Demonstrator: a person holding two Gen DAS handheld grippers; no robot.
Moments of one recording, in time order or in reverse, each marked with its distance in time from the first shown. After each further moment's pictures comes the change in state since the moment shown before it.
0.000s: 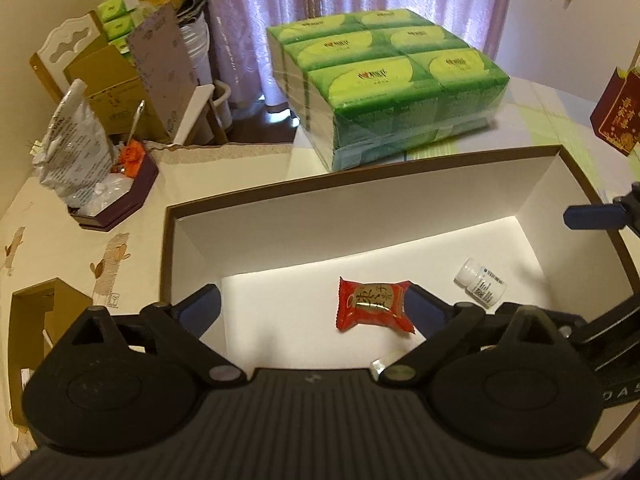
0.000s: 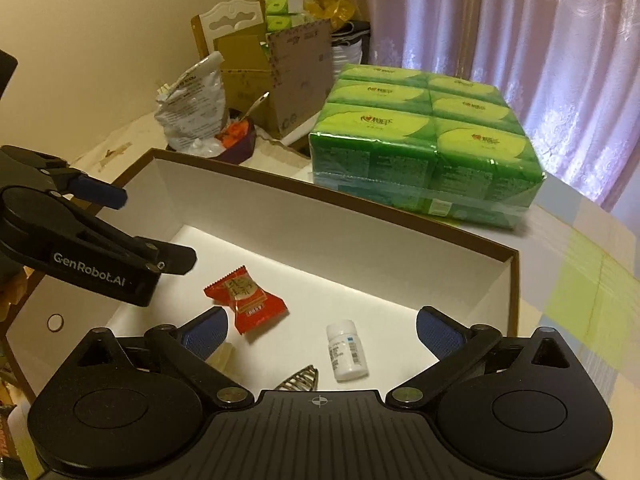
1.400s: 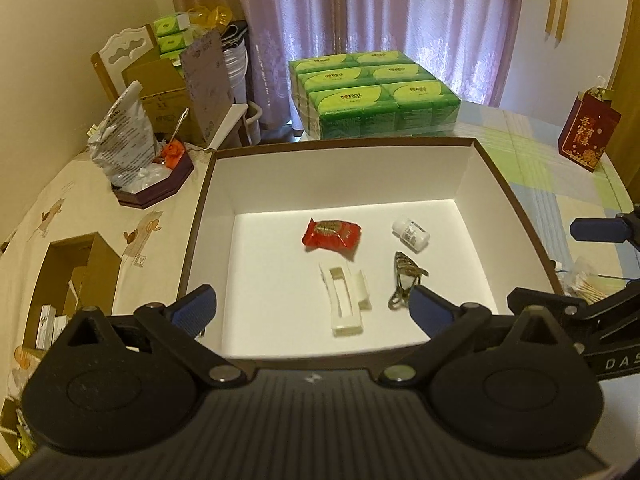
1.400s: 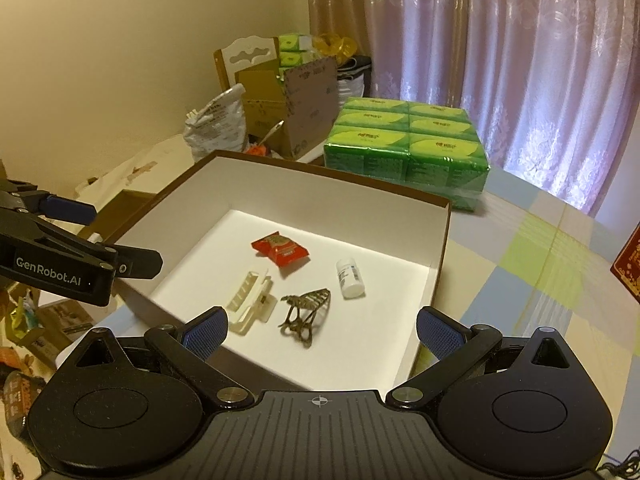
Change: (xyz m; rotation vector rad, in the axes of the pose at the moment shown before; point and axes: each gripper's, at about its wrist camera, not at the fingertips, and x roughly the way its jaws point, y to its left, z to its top) left arm -0.145 -0.056 -0.097 -0.104 -0.110 0.064; right arm -0.136 0.015 -0.083 -0.006 -0.107 0.031
